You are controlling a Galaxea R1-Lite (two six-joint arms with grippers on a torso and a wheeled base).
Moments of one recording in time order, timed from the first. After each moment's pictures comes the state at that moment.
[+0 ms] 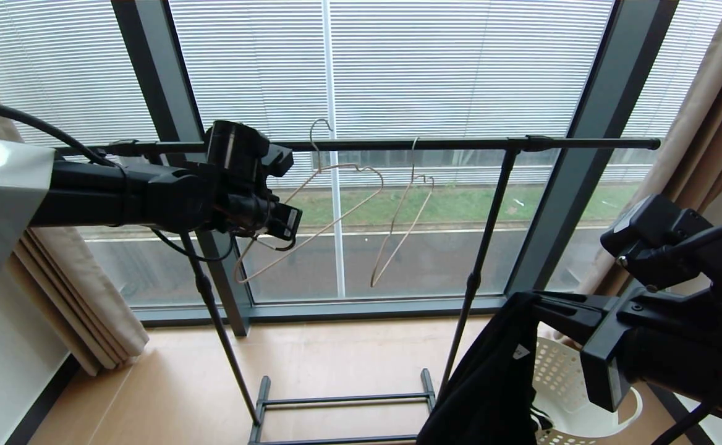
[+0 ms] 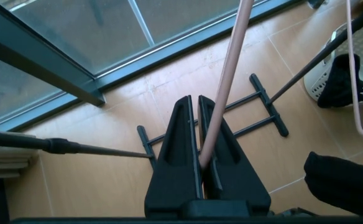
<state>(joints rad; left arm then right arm) -0.35 2.07 -1.59 0.10 0.07 0.15 0.80 1.29 -0.73 -0.14 -0.27 -0.09</state>
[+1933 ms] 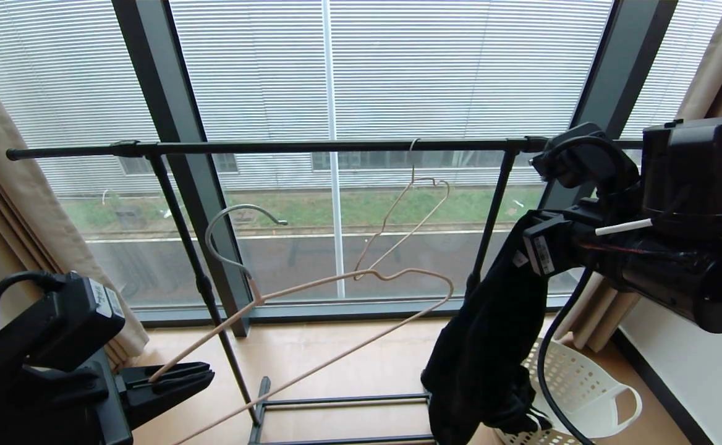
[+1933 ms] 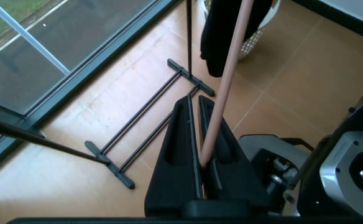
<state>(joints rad) -0.41 1.12 -0.47 -0.14 -0.32 0.29 0.62 1.54 -0.97 -0.22 -0.60 -0.17</state>
